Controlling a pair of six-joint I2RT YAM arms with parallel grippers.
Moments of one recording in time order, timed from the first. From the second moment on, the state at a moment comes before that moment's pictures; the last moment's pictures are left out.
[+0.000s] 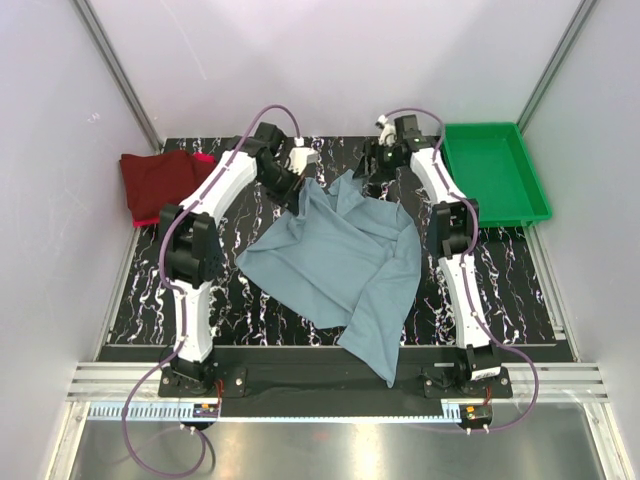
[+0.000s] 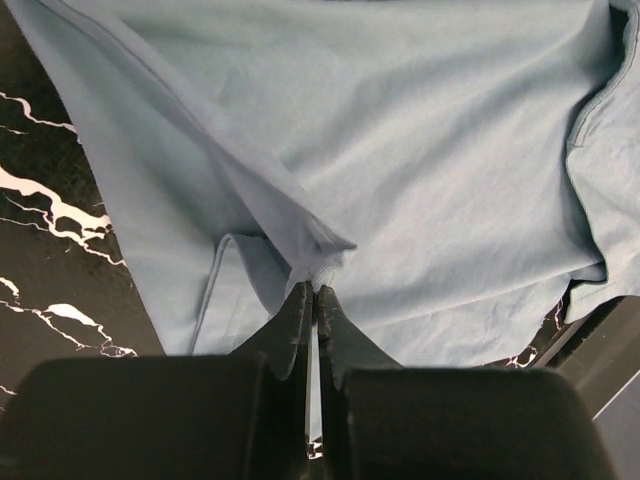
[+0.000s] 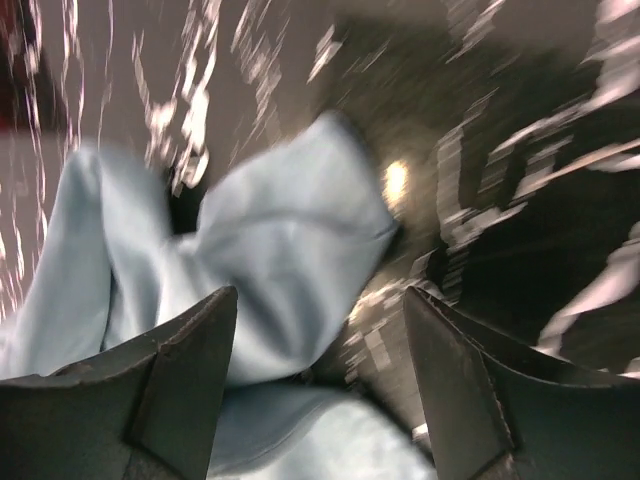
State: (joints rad) left arm -0.32 2.11 1.94 -1.06 0.51 0.30; right arm 0.20 2.76 2.64 -0.82 -0.57 0.18
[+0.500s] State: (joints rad) left arm -0.39 2.11 1.93 -1.06 0.49 0.31; right arm 0.17 2.82 2.68 -0.71 -0.61 0.26
